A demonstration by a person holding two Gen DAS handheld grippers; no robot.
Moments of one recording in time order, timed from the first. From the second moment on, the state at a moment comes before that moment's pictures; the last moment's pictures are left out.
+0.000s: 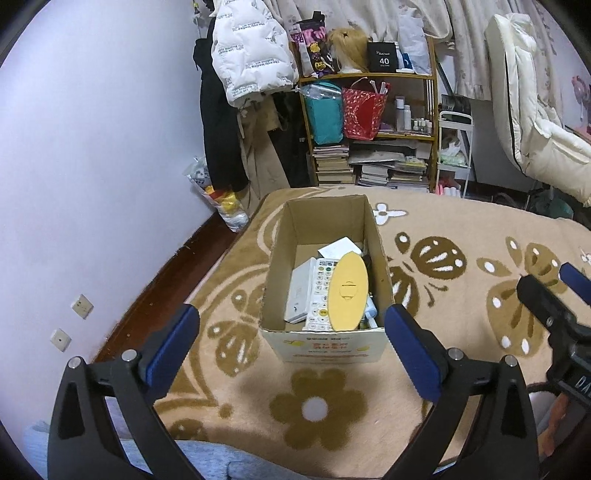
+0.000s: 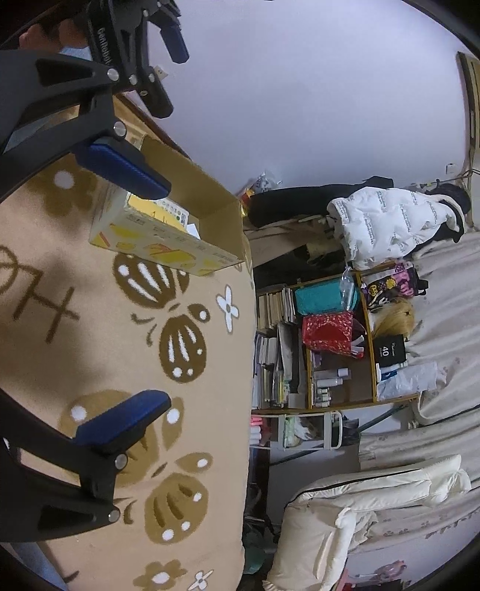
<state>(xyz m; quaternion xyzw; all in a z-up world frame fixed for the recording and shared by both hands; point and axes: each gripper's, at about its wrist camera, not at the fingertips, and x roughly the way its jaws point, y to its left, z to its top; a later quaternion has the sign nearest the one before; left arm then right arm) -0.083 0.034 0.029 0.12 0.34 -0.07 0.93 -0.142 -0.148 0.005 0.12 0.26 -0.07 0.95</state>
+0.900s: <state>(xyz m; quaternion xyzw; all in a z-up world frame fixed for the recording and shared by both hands) -0.085 0.031 0.028 0.14 0.33 -0.07 0.93 -0.134 -0.150 -0.014 0.13 0.29 -0.06 0.95</state>
